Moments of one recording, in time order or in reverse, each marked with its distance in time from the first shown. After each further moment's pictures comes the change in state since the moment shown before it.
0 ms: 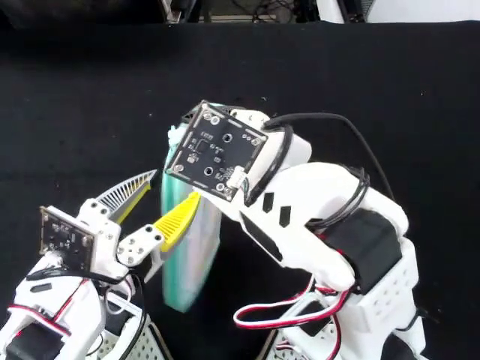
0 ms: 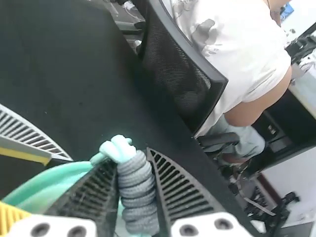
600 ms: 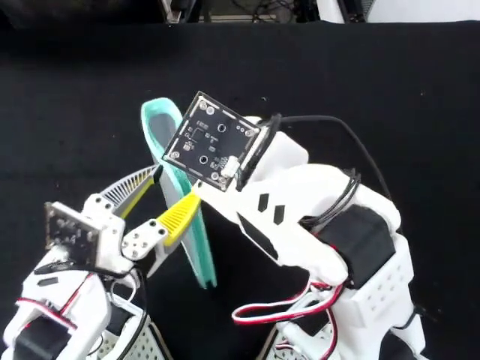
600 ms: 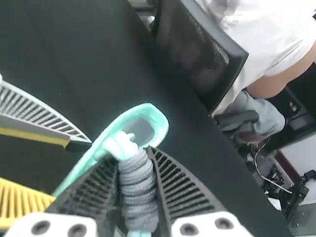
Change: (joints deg) left arm -0.2 0.1 3.7 -2.6 -0.1; right arm 0.0 -0.4 1.9 3.5 -1.8
